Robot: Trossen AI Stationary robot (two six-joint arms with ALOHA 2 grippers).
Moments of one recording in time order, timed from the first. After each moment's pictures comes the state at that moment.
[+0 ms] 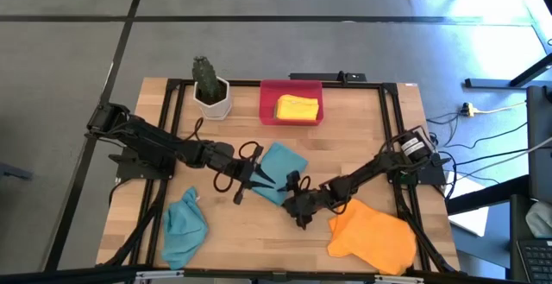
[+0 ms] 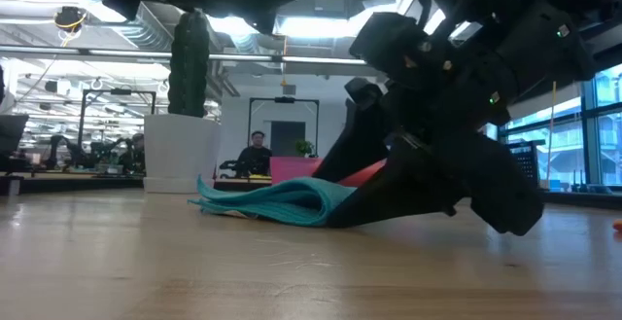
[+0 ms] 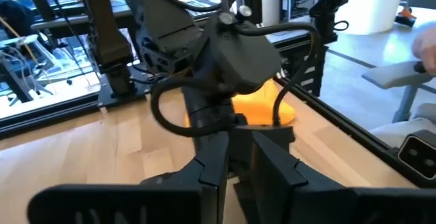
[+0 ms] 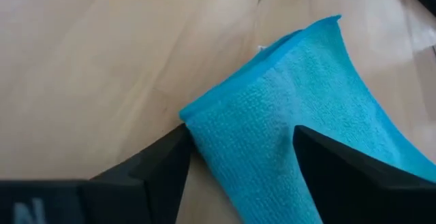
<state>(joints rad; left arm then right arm) -0.19 1.43 0.67 0.56 0.12 0.17 0.39 2.00 0.94 0.31 0.44 -0.27</state>
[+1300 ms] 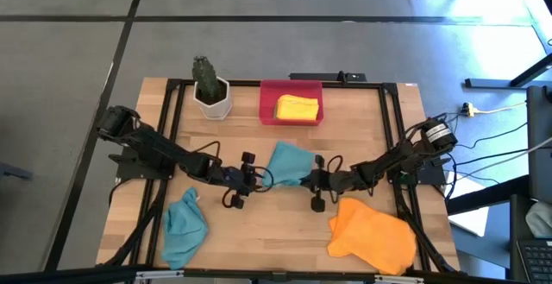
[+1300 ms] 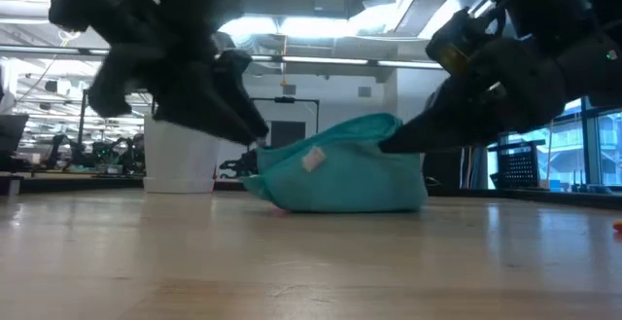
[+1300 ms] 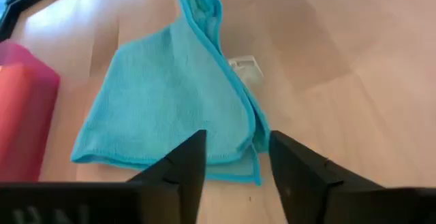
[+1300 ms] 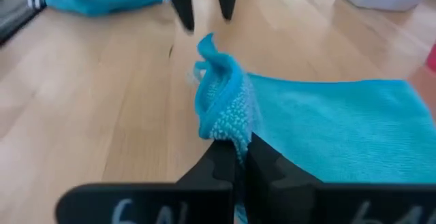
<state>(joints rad) -0.31 1.55 0.68 0.18 -0.34 0.19 0.35 1.74 0.47 0.86 0.40 0.22</state>
